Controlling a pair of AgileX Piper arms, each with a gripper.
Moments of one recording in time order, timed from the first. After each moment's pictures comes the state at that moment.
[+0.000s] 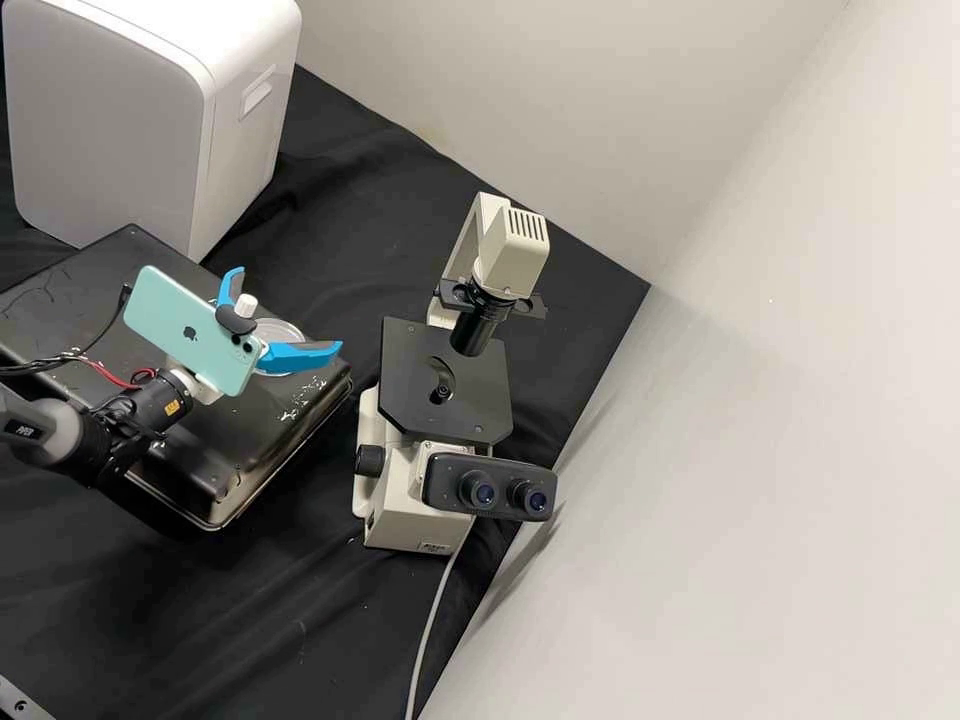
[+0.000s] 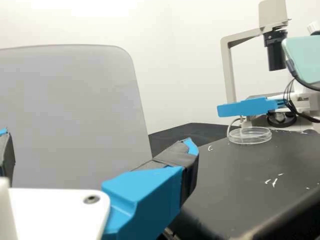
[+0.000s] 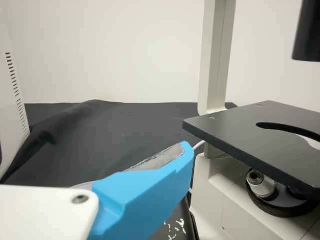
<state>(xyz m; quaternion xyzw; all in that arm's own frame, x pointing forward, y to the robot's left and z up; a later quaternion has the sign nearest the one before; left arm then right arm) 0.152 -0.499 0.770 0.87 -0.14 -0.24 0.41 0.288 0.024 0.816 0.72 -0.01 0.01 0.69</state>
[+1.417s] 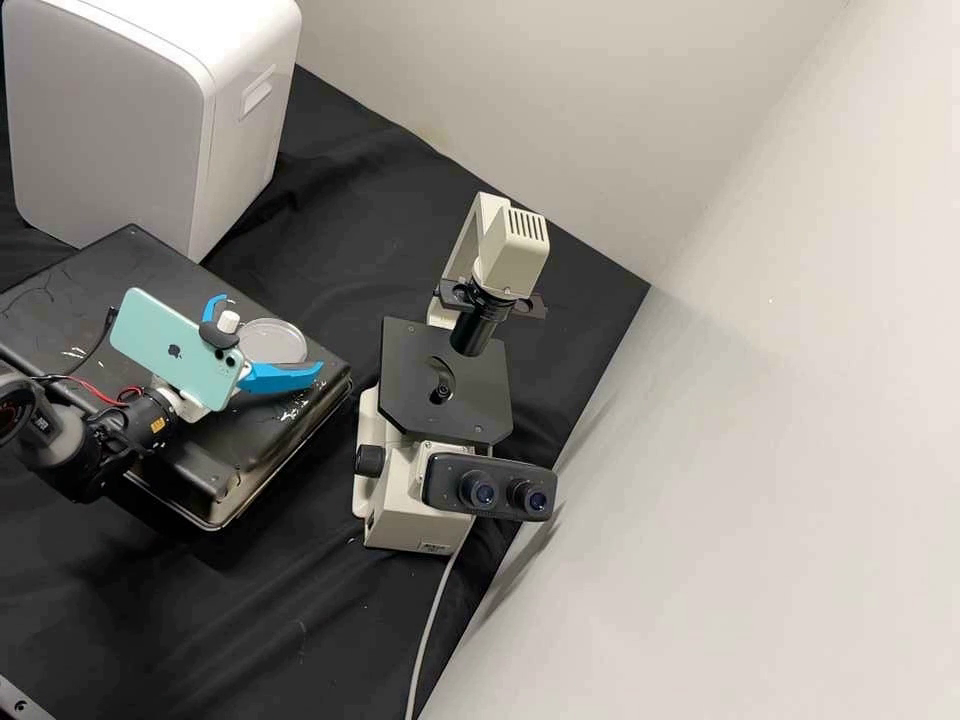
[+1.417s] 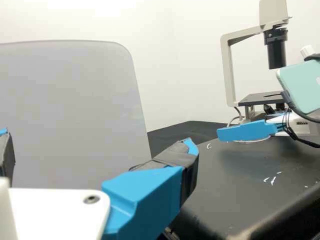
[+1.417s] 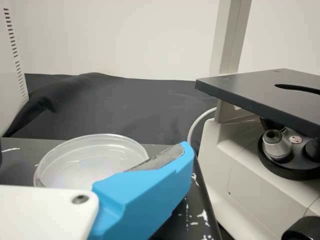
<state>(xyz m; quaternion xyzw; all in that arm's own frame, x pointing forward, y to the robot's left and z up) 0.153 -0.499 0.768 0.87 -0.14 -0.24 0.41 0.288 0.006 0.781 0.71 0.00 -0.03 0.71</state>
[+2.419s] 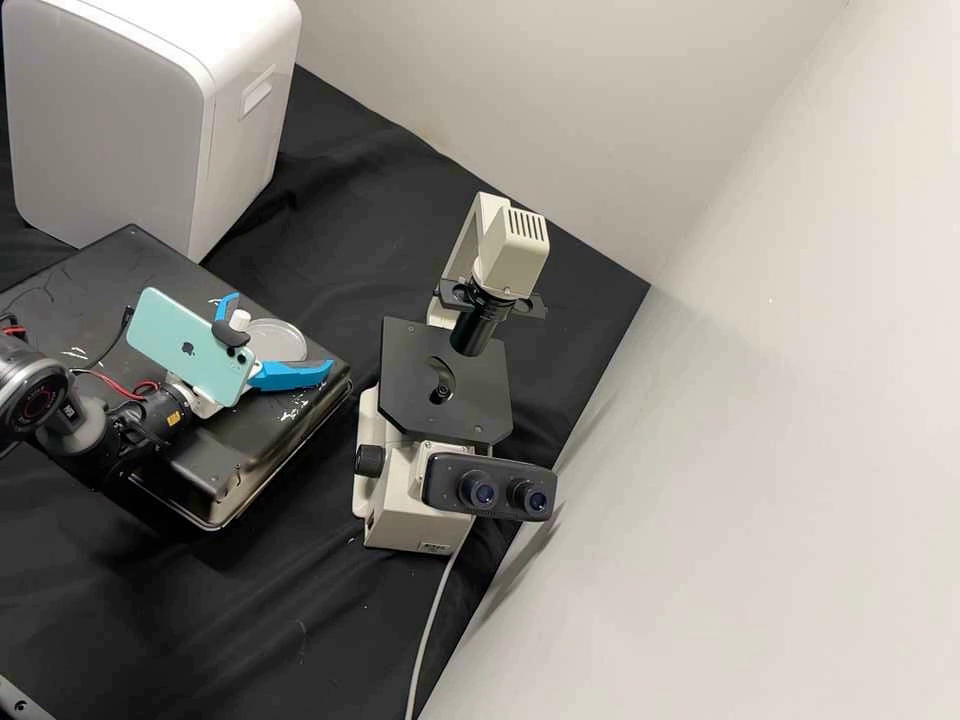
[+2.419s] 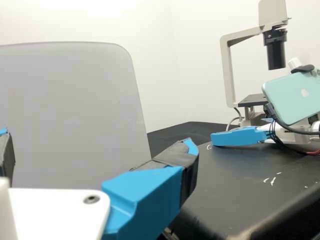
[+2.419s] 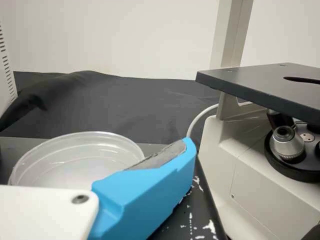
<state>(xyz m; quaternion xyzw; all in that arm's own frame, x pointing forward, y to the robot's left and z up) 0.153 -0.499 0.768 0.87 -0.14 -0.24 0.41 0.308 -0.003 0.771 0.71 -0.01 -0.04 0.71</state>
